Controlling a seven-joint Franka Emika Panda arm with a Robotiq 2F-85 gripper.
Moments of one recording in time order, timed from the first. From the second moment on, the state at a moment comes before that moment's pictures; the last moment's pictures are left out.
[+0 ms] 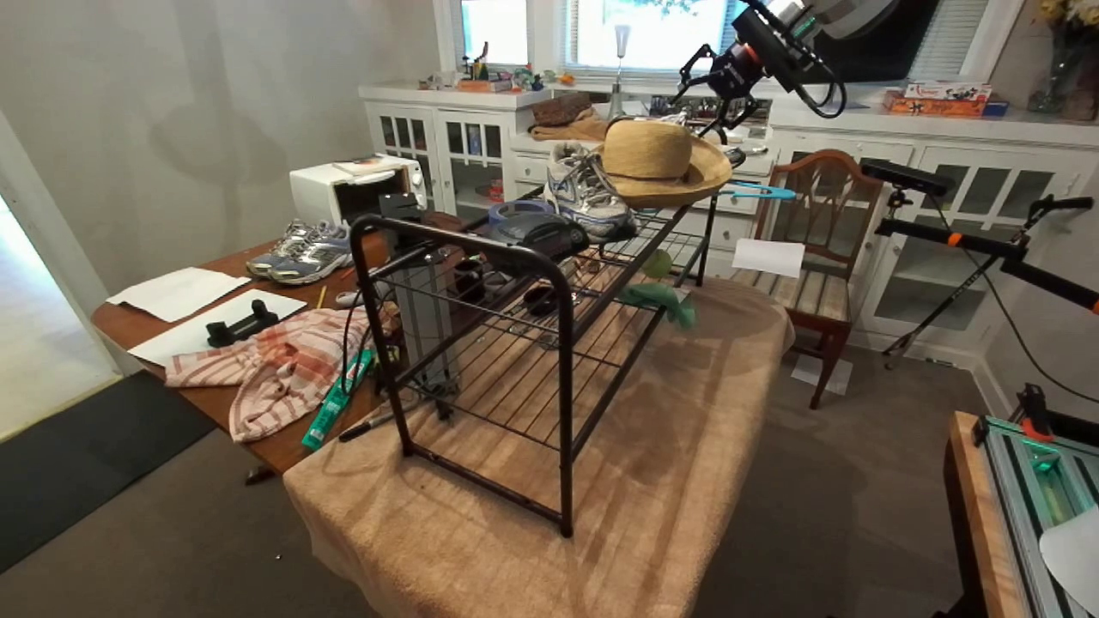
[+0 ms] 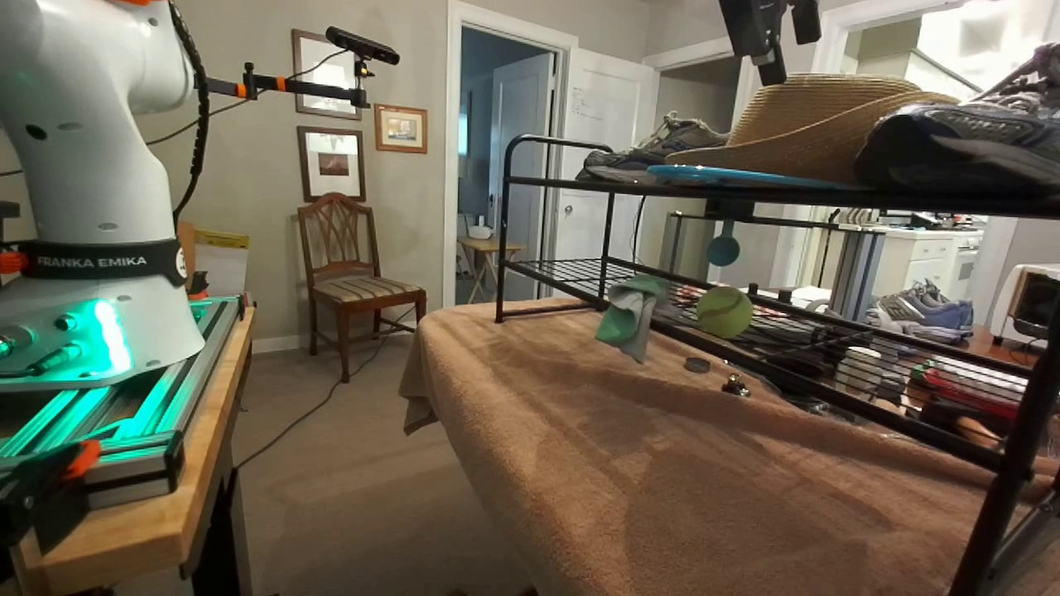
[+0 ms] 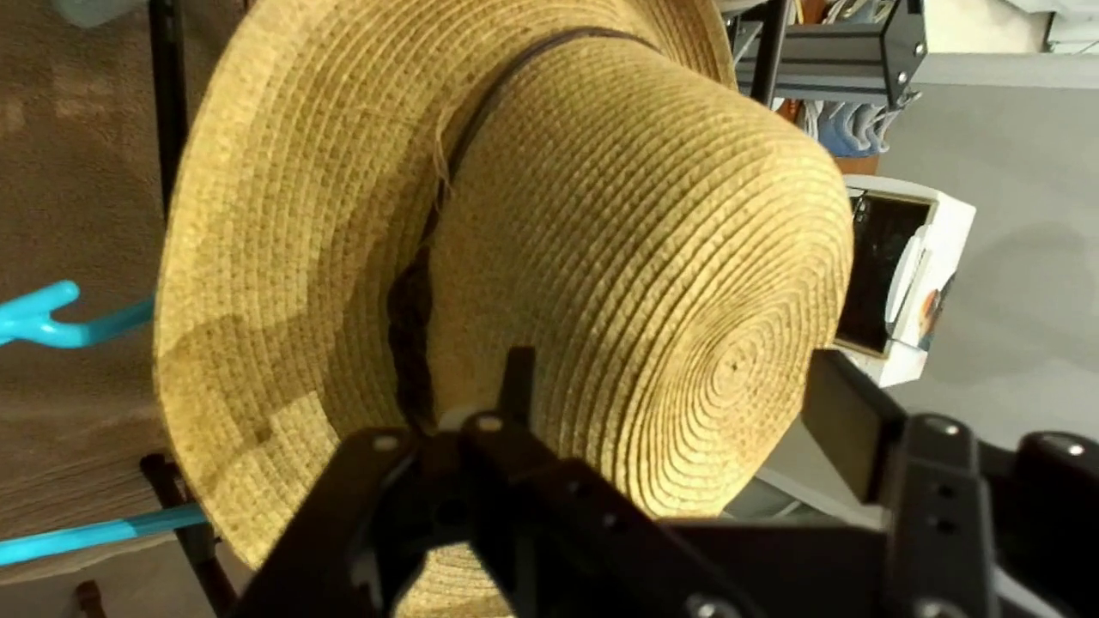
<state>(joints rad) -0.29 0.14 -0.32 -1.85 0.79 2.41 0.30</state>
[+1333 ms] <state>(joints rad) -0.32 0.21 -0.30 -1.81 0.84 2.41 0.29</state>
